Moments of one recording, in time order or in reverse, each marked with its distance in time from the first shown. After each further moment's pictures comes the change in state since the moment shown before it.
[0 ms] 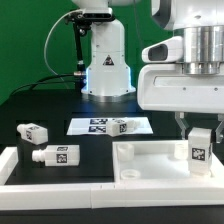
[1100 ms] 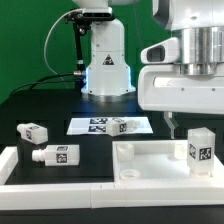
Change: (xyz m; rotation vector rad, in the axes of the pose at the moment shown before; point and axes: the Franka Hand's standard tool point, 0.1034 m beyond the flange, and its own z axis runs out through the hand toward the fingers) arm -0.007 0.001 0.003 0.009 -0.027 -0.180
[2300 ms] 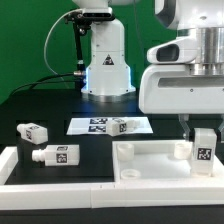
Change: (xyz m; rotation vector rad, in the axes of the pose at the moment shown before) arm 0.003 -0.003 -0.001 -0.032 0.034 -0.166
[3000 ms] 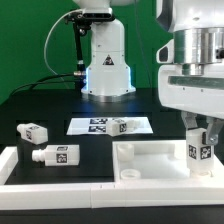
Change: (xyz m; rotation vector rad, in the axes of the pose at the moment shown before) arm -0.001 0.005 0.000 0.034 0.006 0.965
